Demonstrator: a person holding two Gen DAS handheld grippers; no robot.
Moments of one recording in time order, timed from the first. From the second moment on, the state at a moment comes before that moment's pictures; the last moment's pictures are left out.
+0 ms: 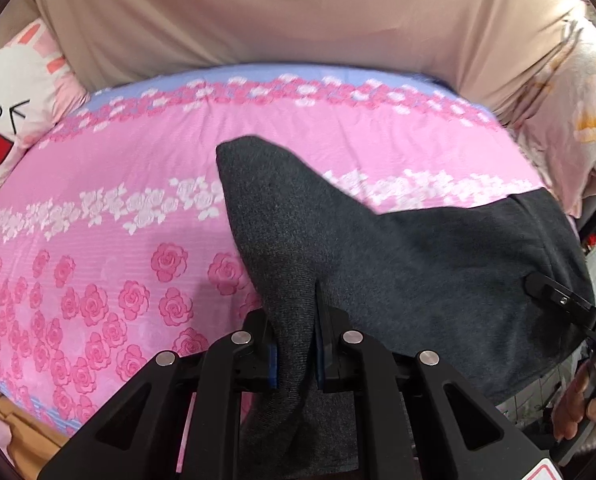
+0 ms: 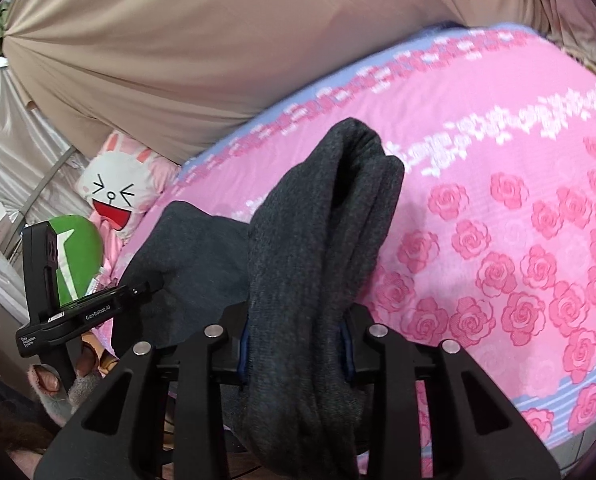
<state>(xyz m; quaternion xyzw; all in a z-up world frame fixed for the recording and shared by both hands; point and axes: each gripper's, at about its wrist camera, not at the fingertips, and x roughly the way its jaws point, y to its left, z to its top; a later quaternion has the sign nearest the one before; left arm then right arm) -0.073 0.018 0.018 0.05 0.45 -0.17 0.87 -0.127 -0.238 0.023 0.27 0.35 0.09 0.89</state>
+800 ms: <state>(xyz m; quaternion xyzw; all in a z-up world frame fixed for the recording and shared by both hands) -0.144 0.035 0.251 0.05 0.08 -0.19 0.98 -0.165 -0.212 0.253 0.15 0.02 0.15 0.98</state>
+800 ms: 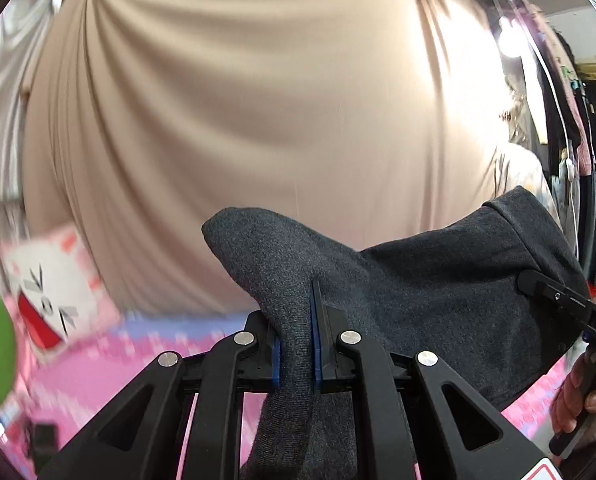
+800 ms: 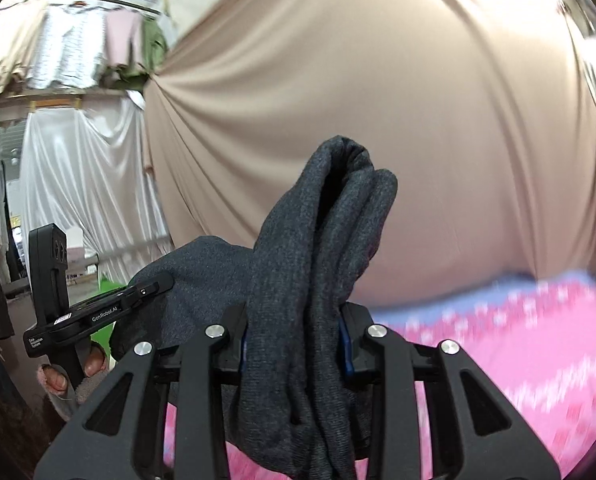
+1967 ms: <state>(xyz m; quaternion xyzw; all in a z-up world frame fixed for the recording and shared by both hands) 0.200 0.022 0.048 0.00 0.38 -0.11 0.92 0.106 -0.311 0.056 0.22 0.28 -0.05 0.93</state>
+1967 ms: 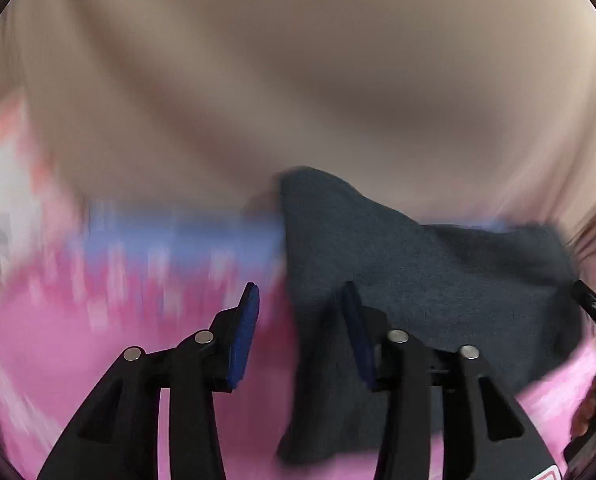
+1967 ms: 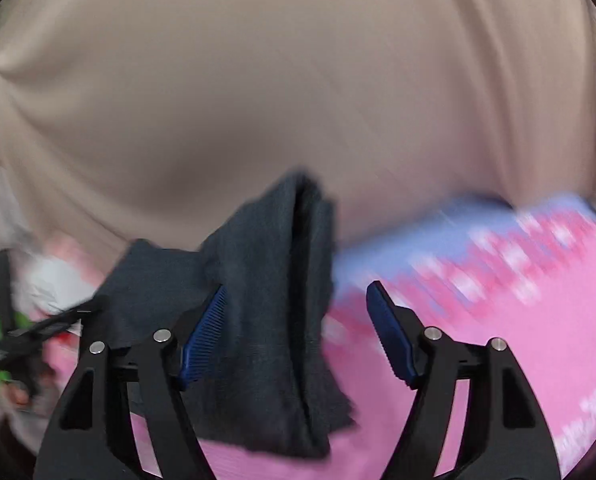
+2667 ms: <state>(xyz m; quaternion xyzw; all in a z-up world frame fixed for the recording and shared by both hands) 0.218 0.042 -0.024 -0.18 0.47 -0.19 0.84 0.133 -0.298 -0.007 0.31 0.35 0.03 0.88</state>
